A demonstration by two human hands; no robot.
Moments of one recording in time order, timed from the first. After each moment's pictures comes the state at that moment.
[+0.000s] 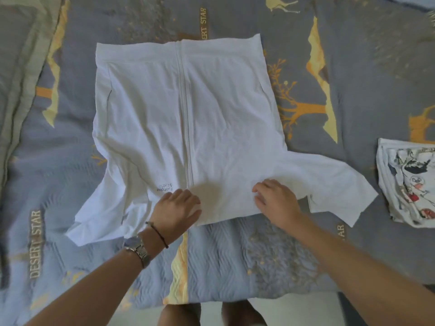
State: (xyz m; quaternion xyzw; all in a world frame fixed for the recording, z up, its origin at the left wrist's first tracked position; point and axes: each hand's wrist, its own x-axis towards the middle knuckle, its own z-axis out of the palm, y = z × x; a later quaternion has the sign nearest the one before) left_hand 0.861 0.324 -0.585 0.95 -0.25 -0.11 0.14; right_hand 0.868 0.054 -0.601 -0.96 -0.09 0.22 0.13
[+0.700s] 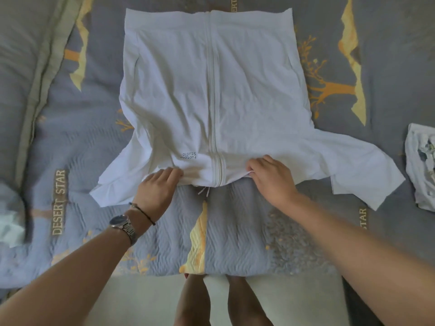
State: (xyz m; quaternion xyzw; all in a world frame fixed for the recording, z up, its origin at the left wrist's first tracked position) left_hand 0.821 0.403 -0.607 0.98 -0.17 -0.01 0.11; right_hand 0.854 0.124 -0.595 -0.97 -0.18 0.07 0.14
